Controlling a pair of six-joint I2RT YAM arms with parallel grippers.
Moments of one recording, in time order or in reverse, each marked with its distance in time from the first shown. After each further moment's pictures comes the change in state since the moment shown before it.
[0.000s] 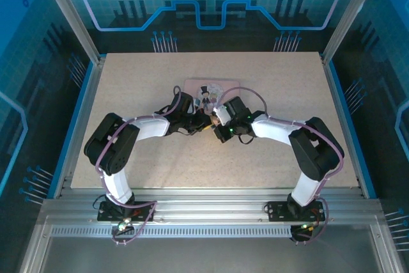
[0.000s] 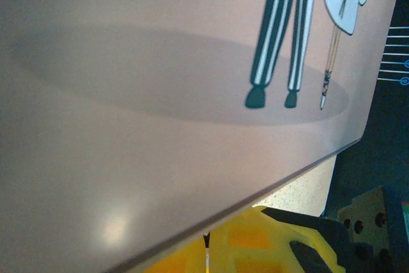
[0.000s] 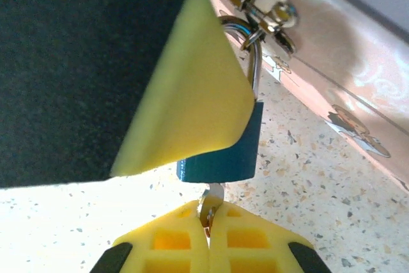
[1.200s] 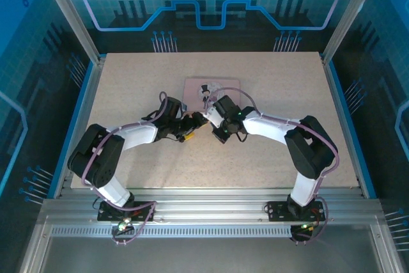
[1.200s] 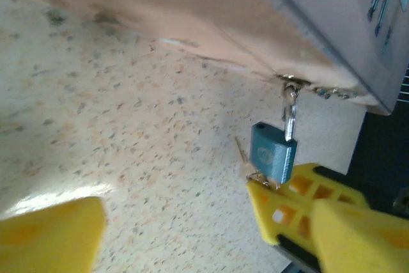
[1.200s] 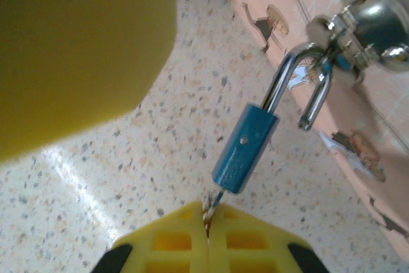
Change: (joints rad) left arm 0.061 -0.183 -0.154 -0.103 -0.056 -0.015; right arm 0.086 0.047 0.146 -0.208 0.244 -0.295
